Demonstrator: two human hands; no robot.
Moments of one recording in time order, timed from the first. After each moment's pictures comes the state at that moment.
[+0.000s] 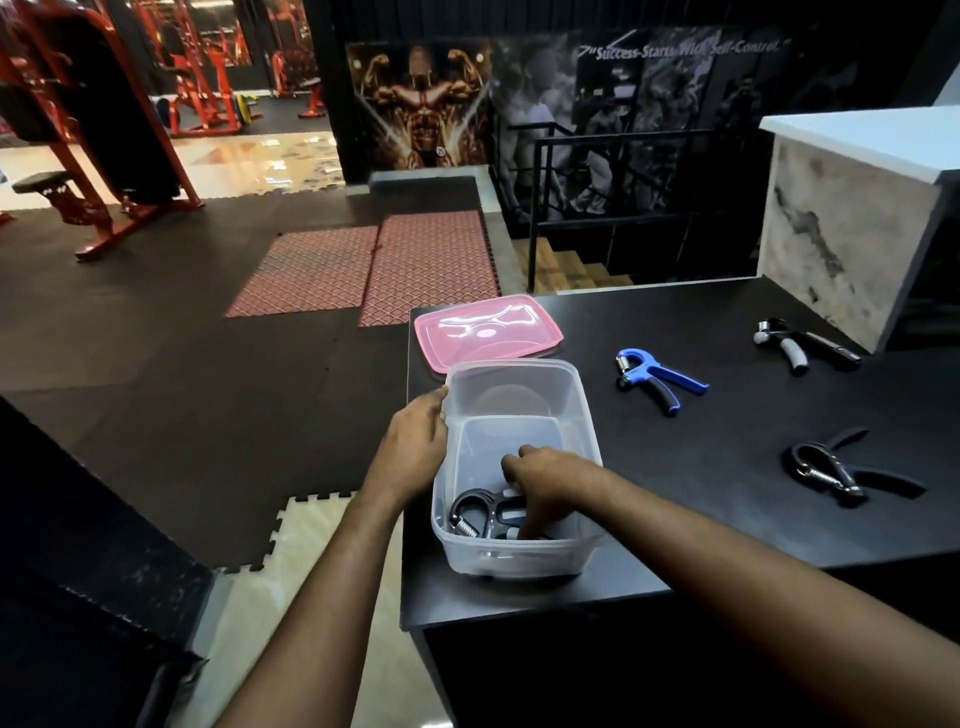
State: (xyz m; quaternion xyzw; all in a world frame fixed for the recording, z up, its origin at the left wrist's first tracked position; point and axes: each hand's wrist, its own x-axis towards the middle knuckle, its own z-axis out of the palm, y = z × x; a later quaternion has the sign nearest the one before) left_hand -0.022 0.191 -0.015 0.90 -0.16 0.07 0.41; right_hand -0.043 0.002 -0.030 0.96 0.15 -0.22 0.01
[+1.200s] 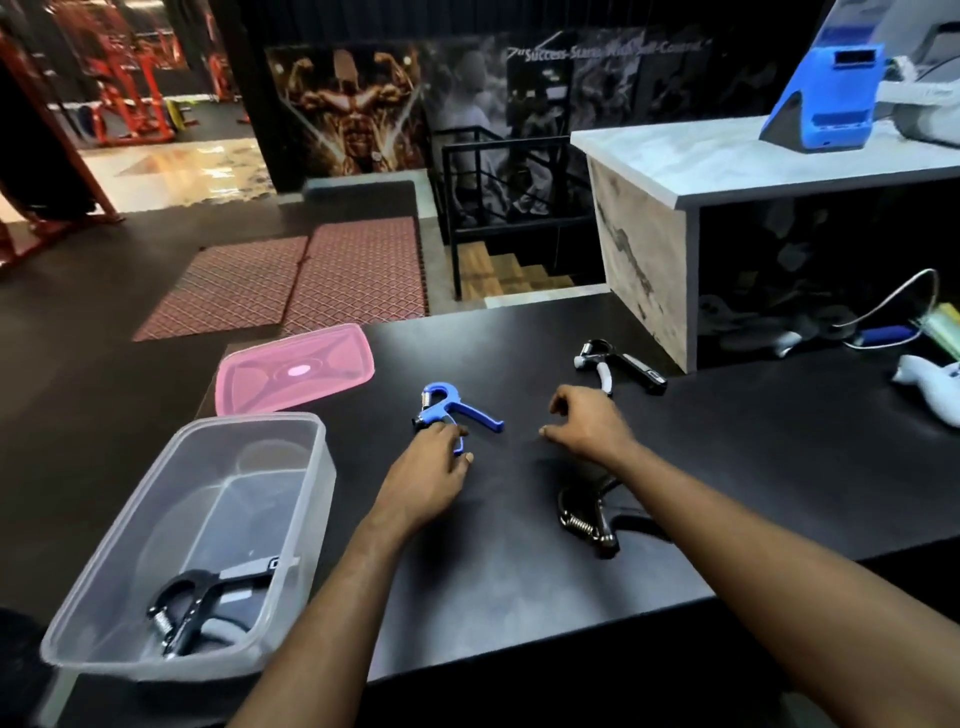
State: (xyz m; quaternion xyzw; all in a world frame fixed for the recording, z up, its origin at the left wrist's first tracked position) left_hand -0.007 -0.143 -0.035 0.94 -0.20 -0.01 0.28; right_hand 0.009 -0.389 -0.038 0.97 -0.09 0.01 -0.25
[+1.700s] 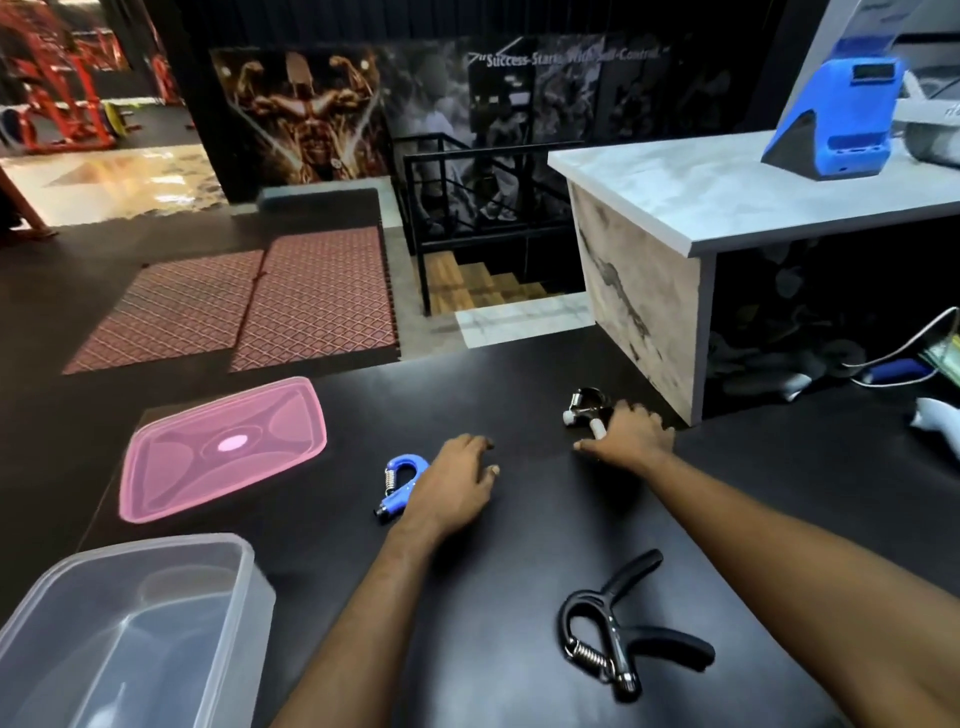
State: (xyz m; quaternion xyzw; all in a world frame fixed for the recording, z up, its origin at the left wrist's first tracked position) left_hand 0.127 -0.224 -0.065 0.92 -0.26 -0.05 0.27; right_hand 0.112 -0.486 -0.060 0.95 -0.29 -0.05 -0.13
